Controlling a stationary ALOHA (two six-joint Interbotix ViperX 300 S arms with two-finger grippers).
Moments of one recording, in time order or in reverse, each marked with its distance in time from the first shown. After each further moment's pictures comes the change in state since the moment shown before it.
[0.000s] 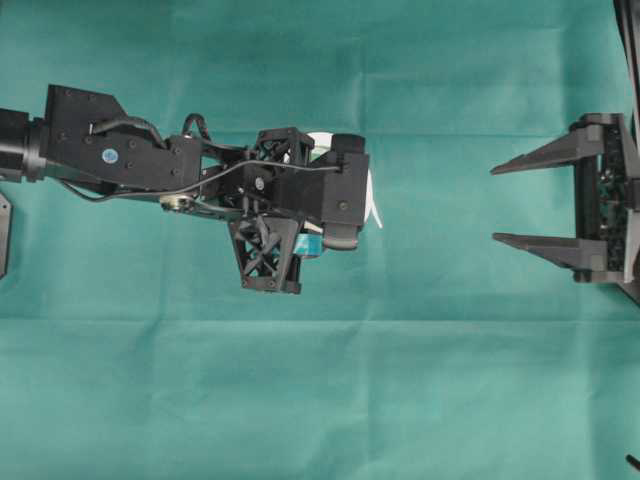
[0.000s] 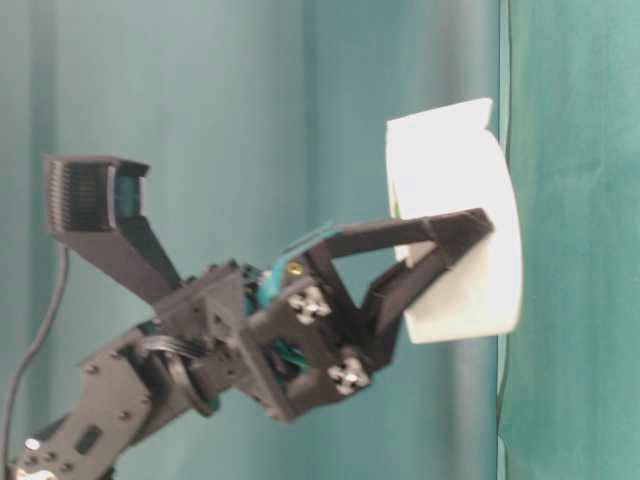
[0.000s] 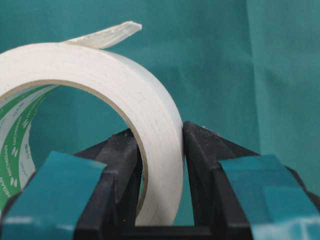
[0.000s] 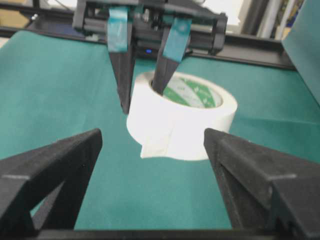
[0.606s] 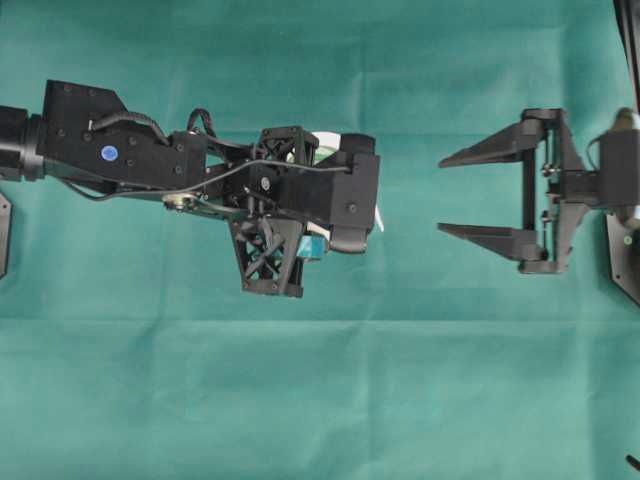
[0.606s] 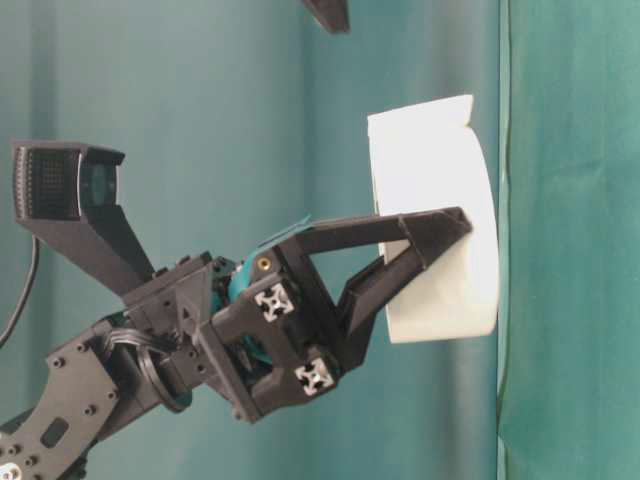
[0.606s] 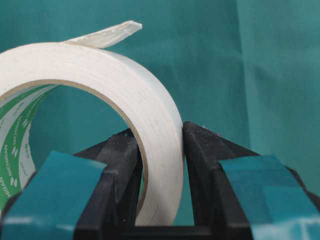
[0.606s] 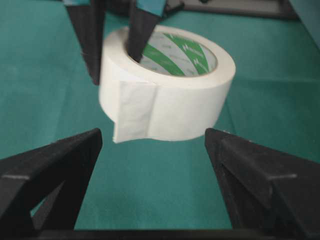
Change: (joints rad) left arm -0.012 0.000 -0.040 -0.002 0.066 -0.003; right arm -0.035 0.275 -0.130 0.052 -0.005 0.000
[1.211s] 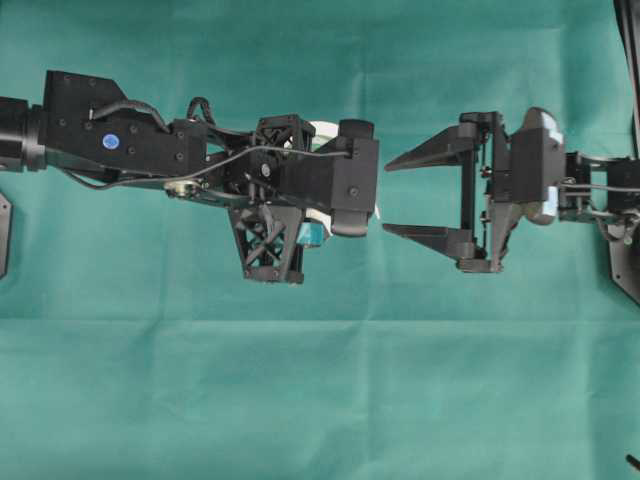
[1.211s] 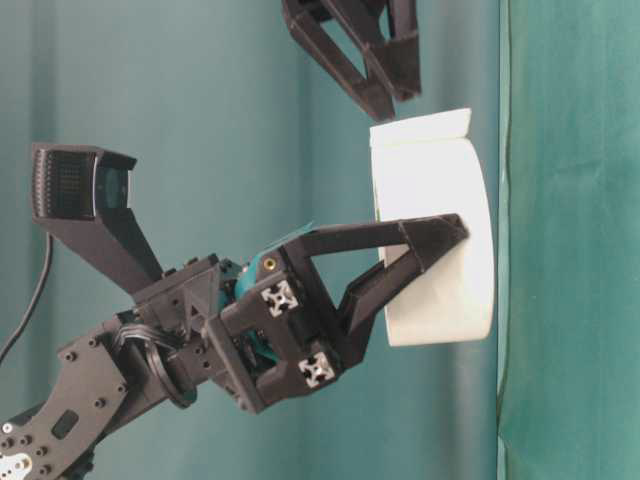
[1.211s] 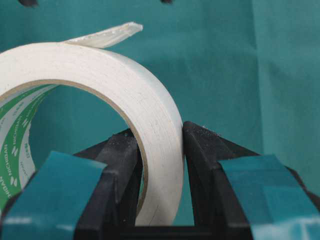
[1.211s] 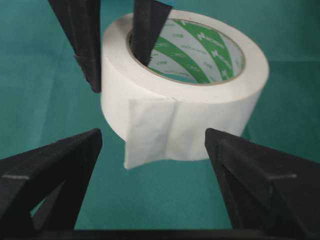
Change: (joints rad) left arm 0.032 0.002 0.000 0.000 0.015 0.000; right arm -0.002 0.233 -0.144 0.029 0.000 0.000
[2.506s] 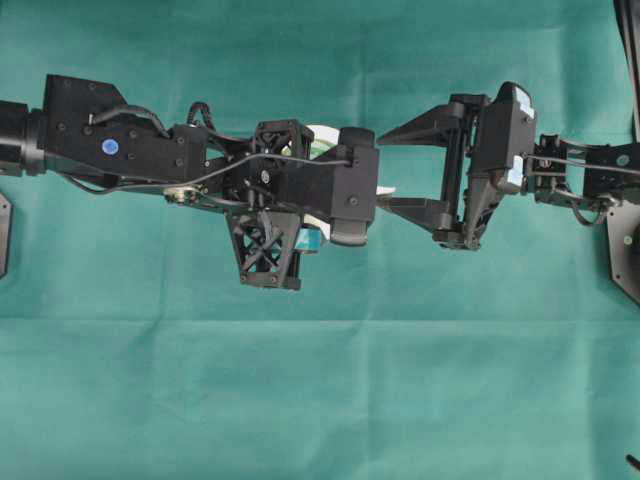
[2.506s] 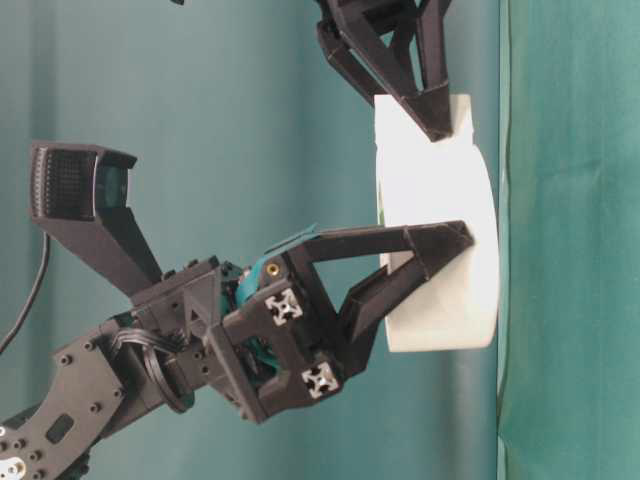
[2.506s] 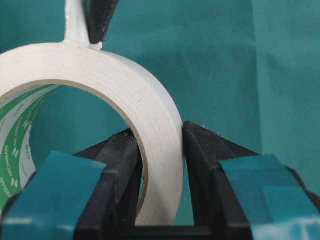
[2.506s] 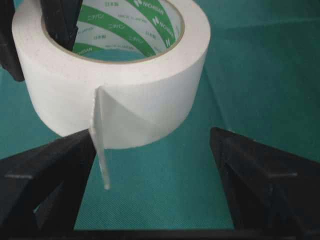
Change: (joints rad) left arm -0.017 0.000 -0.003 0.002 0.020 0.002; right arm -0.074 0.080 -0.025 0.051 -0.011 0.000
